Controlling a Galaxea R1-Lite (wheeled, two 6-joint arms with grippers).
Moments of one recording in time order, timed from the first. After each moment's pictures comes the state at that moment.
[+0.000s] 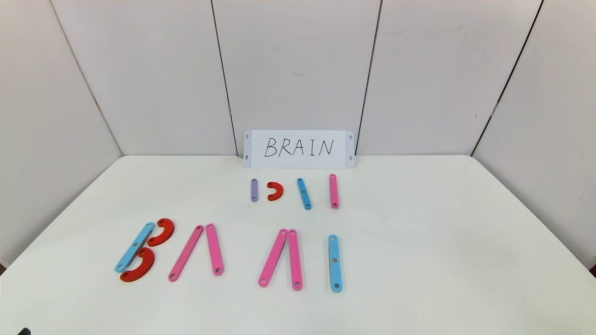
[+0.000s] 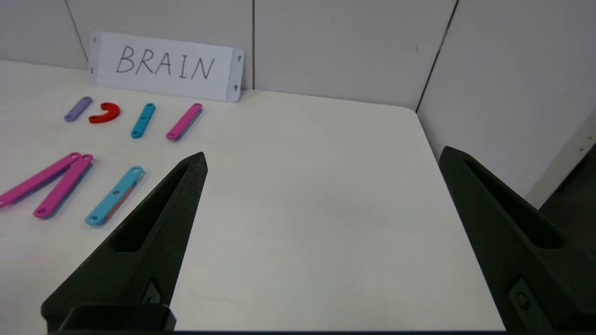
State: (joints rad) left arm 0.00 0.29 -0.32 0.07 -0.05 0.10; right arm 0.00 0.32 -0.43 0.06 0.08 -0.07
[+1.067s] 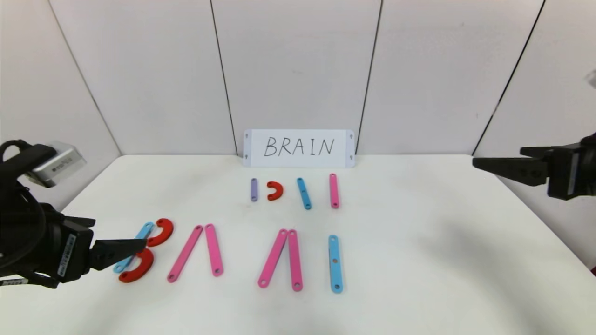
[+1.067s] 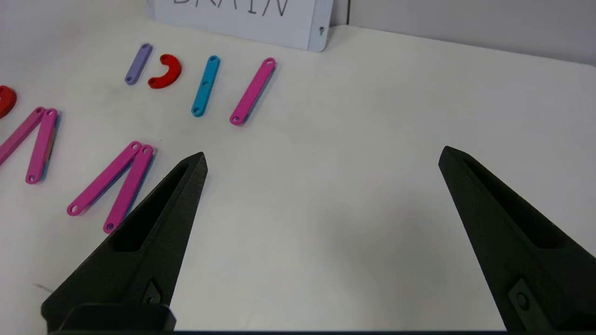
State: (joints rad) left arm -0.12 1.18 -0.86 0.35 -0.13 0.14; right arm 0.15 1.27 -0.94 0.05 0.20 0.00
